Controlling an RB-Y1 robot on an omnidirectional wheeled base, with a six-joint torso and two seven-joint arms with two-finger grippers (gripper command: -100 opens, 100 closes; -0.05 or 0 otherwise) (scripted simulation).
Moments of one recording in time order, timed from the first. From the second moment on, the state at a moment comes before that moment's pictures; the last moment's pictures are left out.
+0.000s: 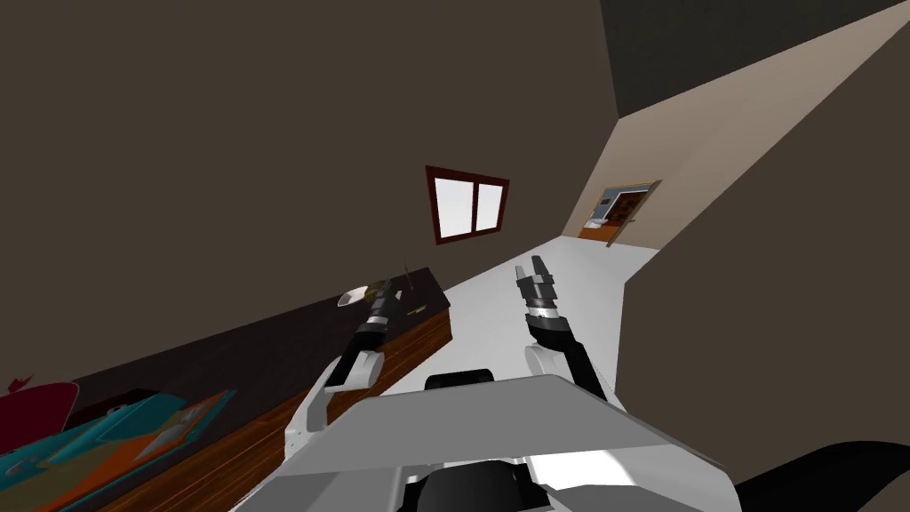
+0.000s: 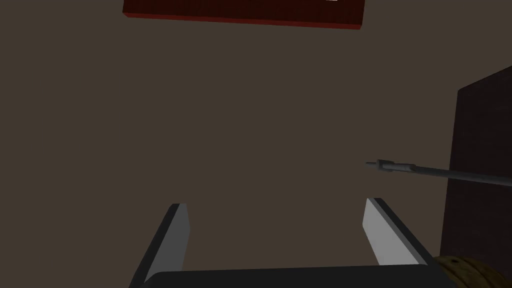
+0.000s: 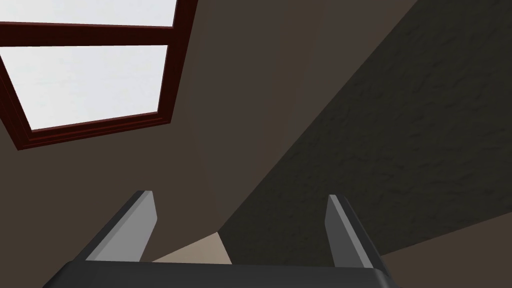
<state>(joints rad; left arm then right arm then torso) 0.35 0.27 0.00 -2.02 0.12 -0.12 0.22 0.53 -0.01 0.05 -2.35 -0.03 -0.39 0.04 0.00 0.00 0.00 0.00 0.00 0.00</state>
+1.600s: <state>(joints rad) 0.16 0.45 -0.03 -1.59 0.35 0.26 0.27 0.53 -0.01 0.05 -2.35 -0.03 -0.39 0.04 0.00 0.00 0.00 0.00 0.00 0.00</state>
